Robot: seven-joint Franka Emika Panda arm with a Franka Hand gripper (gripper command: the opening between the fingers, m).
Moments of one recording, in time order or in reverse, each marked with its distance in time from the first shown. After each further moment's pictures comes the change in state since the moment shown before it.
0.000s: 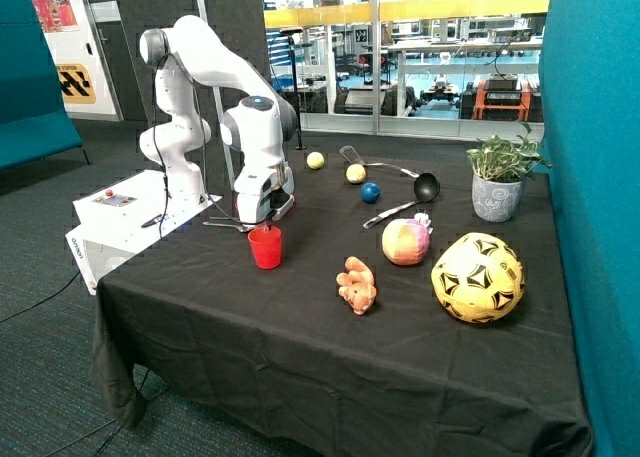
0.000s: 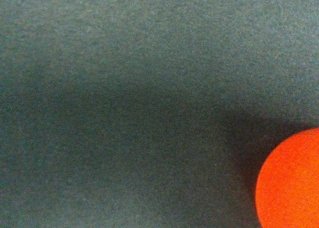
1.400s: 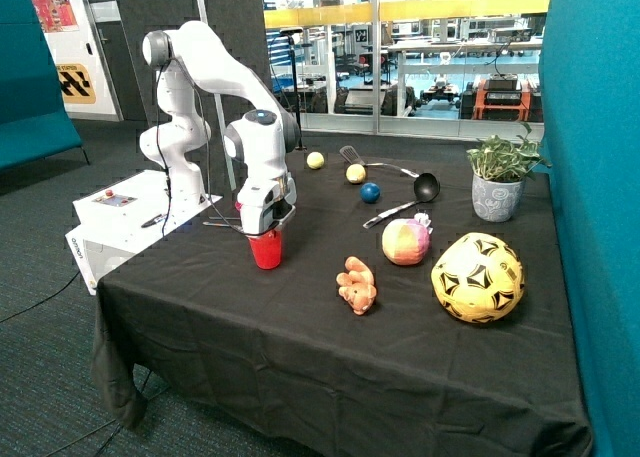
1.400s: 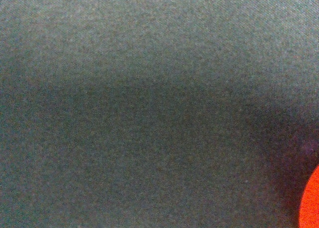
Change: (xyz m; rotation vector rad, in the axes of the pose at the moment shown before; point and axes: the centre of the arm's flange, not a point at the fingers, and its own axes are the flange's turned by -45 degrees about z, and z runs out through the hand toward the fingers) arm 0.000 -0.006 0.028 0.000 0.001 0.013
